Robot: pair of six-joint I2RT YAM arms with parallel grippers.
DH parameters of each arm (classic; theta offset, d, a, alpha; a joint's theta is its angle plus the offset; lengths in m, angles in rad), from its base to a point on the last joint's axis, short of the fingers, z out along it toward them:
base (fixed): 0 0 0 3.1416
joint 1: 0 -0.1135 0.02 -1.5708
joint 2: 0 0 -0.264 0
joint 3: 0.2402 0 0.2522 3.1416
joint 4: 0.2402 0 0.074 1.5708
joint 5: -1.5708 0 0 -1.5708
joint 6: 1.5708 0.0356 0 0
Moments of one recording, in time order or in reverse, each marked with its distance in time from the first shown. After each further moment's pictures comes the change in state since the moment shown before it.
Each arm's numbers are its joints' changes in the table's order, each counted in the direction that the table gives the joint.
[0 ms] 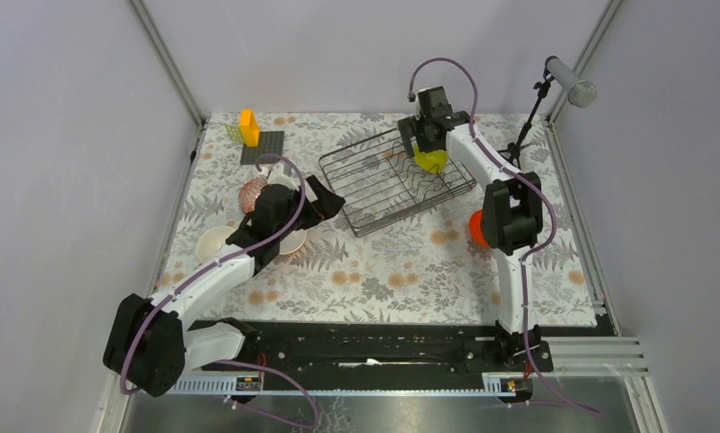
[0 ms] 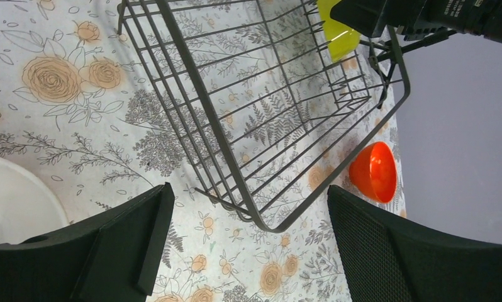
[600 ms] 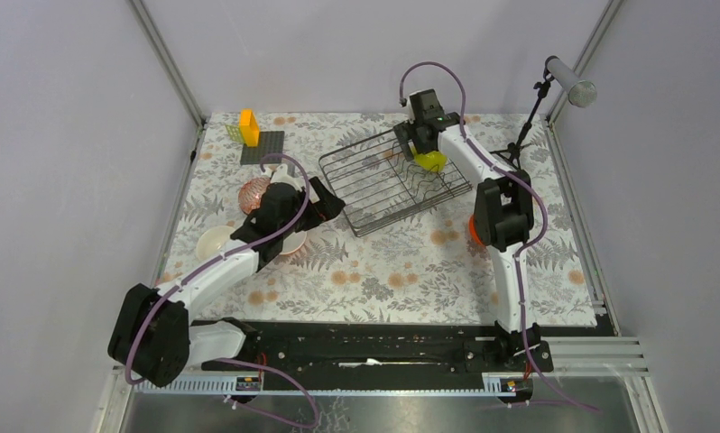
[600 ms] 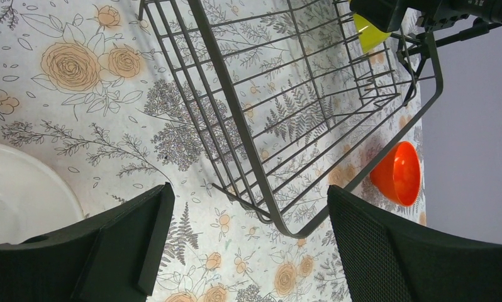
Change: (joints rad) left arm 0.000 -0.054 0.016 0.037 0.022 0.008; right arm -0.028 -0.081 0.071 0.020 -0.092 -0.117
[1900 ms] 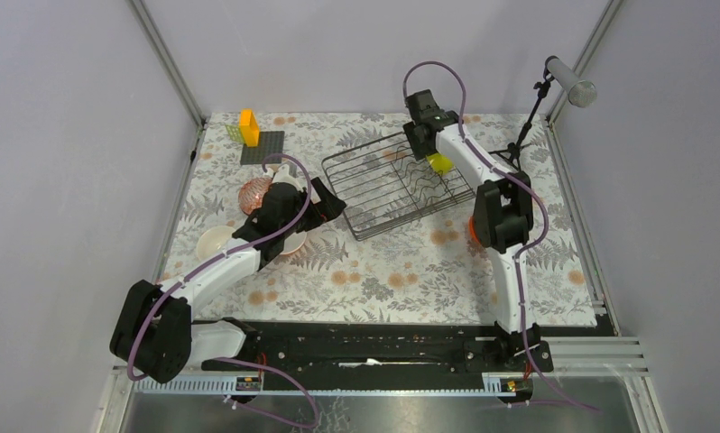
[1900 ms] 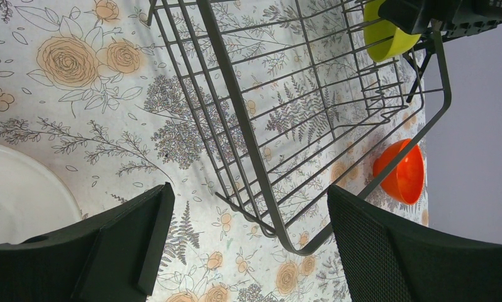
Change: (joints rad) left arm 0.000 -0.029 0.003 -0.008 -0.010 0.000; right arm -0.016 0.006 0.022 0.097 -0.192 0.054
